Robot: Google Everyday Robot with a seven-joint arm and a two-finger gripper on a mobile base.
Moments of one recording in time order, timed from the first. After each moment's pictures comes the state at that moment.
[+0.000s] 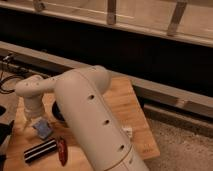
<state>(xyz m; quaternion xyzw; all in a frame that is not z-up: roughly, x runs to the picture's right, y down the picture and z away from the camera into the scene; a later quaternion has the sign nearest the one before) -0.385 0.202 0.795 -0.47 0.13 0.41 0.77</state>
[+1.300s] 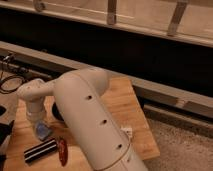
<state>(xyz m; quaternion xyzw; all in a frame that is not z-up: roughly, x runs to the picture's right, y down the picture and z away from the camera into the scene) -0.378 0.224 0.807 -0.47 0.16 0.42 0.76</state>
